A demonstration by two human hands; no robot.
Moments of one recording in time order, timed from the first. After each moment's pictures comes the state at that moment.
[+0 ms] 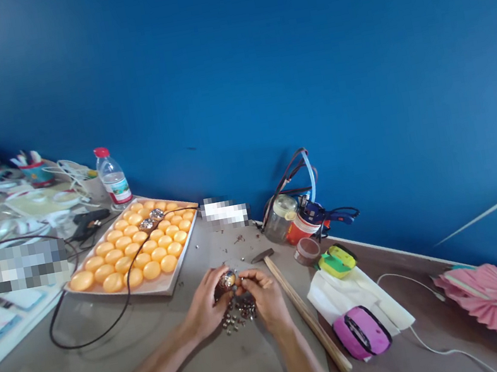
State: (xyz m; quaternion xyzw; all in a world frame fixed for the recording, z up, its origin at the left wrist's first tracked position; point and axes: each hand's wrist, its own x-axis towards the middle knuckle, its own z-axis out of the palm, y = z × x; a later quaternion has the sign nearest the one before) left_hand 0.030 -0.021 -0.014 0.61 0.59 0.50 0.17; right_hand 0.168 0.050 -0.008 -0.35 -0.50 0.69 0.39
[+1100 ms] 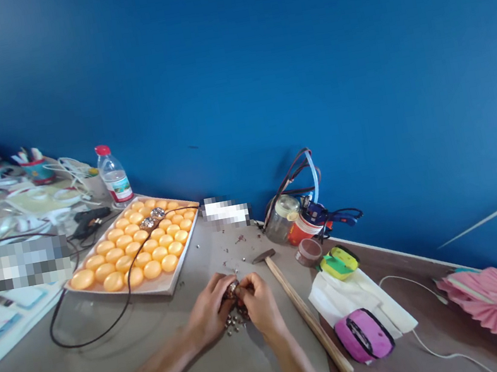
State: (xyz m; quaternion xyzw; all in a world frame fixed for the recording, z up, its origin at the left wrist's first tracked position) left_hand 0.033 -0.027 -0.015 0.66 0.57 0.45 0.20; right_hand 0.159 0.034 0.001 -0.44 -0.61 0.57 0.32
